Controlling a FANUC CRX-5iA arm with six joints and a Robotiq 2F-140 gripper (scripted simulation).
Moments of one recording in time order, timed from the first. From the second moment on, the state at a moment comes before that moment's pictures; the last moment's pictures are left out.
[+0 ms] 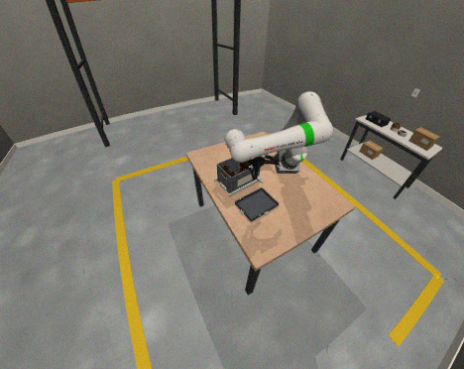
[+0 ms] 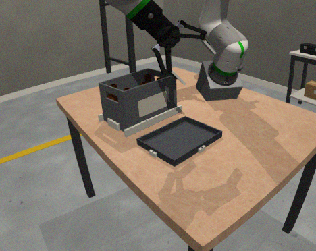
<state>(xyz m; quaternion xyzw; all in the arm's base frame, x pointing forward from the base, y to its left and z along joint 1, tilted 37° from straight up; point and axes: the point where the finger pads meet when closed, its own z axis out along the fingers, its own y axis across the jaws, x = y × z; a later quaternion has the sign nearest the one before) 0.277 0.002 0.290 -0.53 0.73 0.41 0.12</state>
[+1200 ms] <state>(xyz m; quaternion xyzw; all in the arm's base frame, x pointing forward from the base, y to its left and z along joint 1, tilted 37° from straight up) 0.336 -0.253 0.180 -0.38 0.87 0.19 0.26</state>
